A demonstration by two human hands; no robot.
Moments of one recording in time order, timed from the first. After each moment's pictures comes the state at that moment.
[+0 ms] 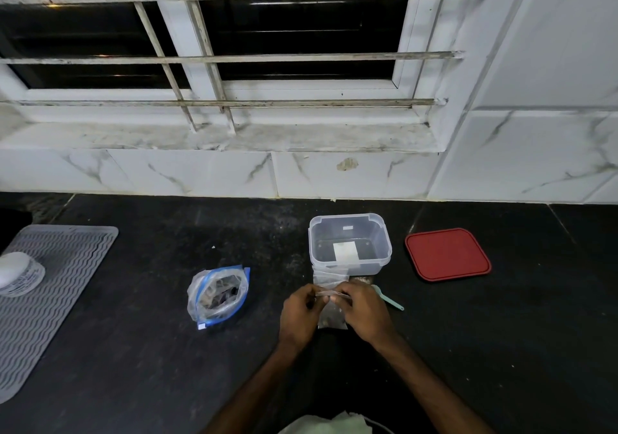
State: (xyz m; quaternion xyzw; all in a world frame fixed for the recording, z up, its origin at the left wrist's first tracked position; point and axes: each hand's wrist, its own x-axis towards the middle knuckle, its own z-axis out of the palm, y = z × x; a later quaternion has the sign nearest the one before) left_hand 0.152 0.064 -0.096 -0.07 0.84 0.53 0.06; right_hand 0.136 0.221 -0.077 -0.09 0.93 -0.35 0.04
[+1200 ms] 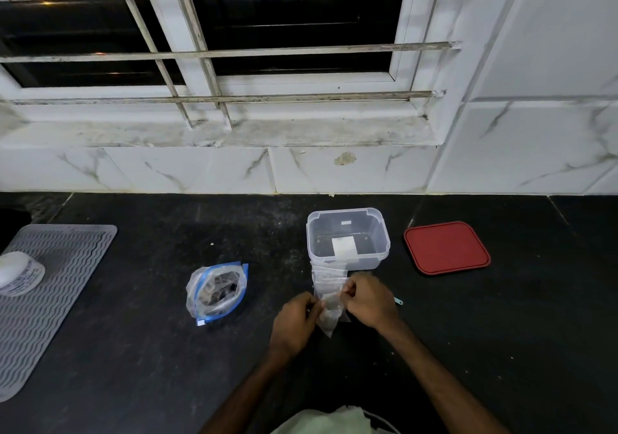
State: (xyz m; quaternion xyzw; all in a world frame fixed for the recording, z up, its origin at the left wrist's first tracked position) left_hand 0.168 0.054 -0.092 -0.04 0.91 0.40 0.12; right_hand 0.134 0.230 -0.055 0.02 0.95 -0.29 0.13
